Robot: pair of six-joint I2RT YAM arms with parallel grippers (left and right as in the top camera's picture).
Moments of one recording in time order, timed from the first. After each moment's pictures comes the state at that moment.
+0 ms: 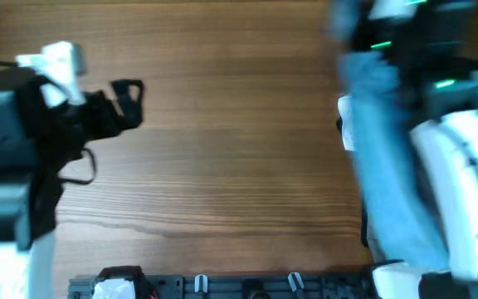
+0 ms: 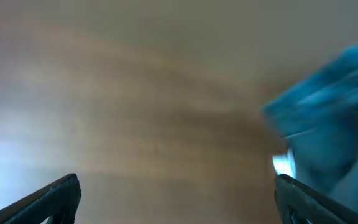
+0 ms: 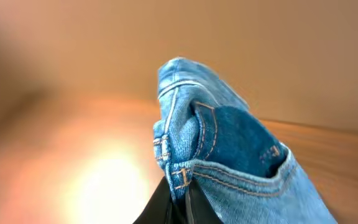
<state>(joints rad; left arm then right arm) 0.04 1.07 1.54 -1.01 0.23 -0.27 0.31 1.49 1.57 -0.50 -0.20 0.14</state>
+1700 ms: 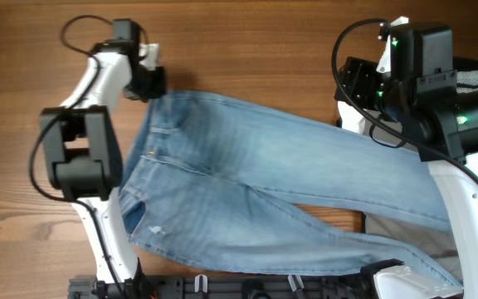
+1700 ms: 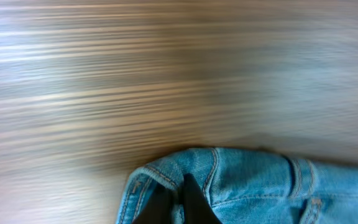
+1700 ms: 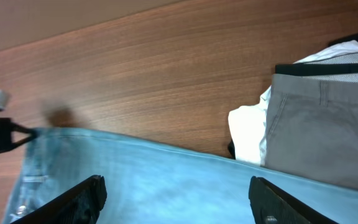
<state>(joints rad) 0.02 2.25 1.72 -0.82 0.16 -0.05 0.23 1.36 1.61 -1.09 0.07 0.38</state>
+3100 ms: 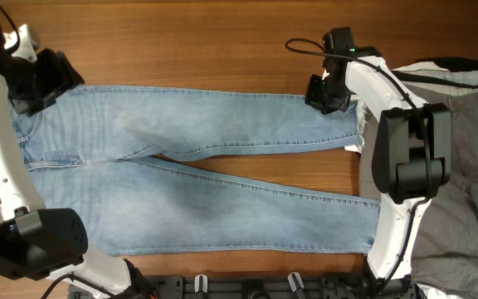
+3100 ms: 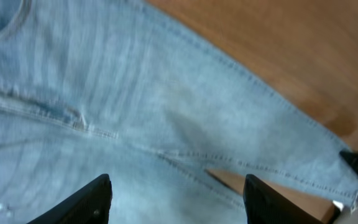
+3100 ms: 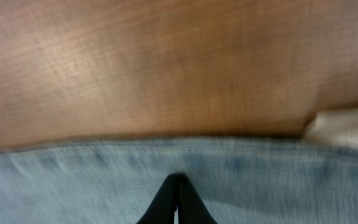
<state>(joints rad) 0.34 1.79 2.00 -1.51 0.24 -0.17 0.13 2.22 1.62 -0.80 -0.09 0.42</state>
